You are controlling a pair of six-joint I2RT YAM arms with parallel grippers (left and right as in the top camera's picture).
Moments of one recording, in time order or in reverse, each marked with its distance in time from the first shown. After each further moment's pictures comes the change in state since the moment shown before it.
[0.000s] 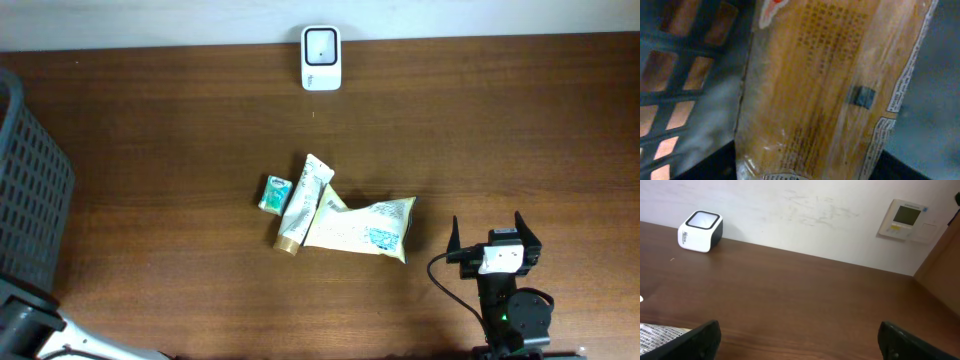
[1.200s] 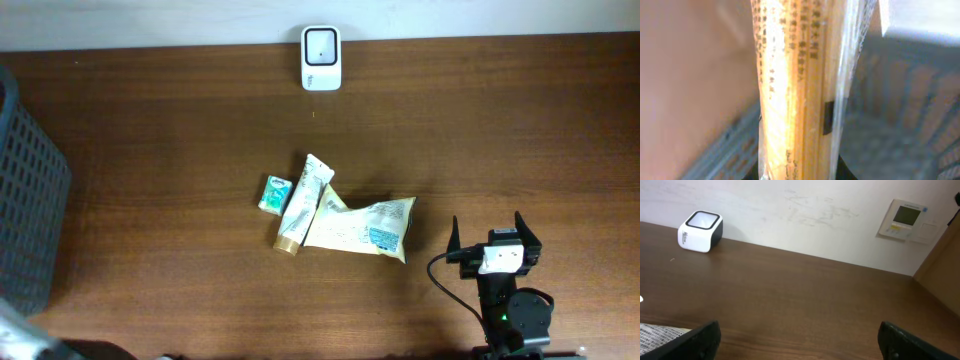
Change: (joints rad) left arm -0.115 -0.618 -0.036 0.182 0.101 -0.121; right arm 0.000 0.000 0.000 0.000 0.000 0.000
